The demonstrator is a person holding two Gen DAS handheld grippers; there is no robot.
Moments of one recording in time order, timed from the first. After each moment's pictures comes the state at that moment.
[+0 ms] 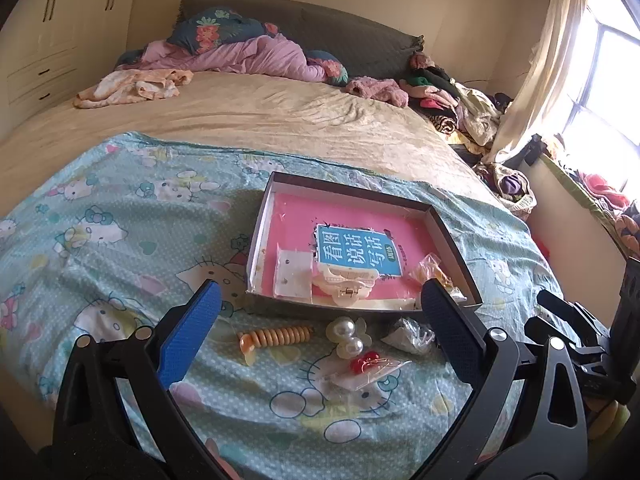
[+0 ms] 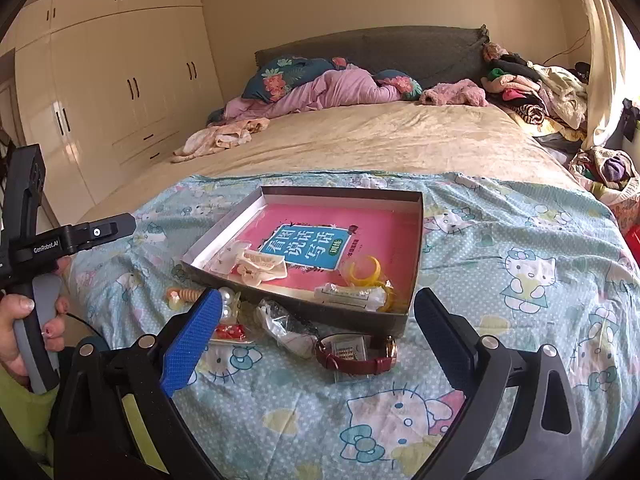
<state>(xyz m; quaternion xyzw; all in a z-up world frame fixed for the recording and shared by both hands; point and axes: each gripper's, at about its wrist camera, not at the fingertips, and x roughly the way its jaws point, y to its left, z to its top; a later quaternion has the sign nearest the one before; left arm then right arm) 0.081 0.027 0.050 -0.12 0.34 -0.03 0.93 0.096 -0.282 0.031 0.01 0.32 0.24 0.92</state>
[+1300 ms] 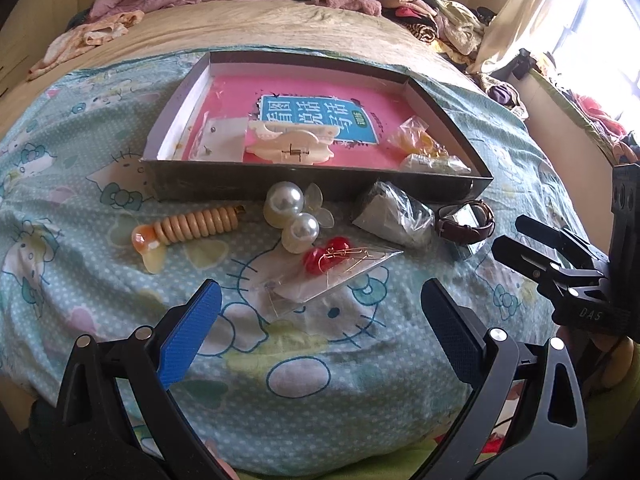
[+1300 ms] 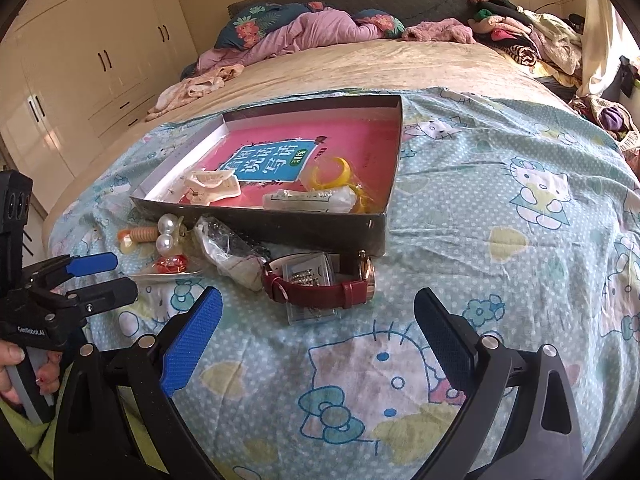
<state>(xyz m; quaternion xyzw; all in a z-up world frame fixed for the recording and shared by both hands) 0.089 -0.035 -0.046 -0.07 0.47 -0.09 0.88 0.121 -0.297 -0.048 0.01 0.42 0.21 0.88</state>
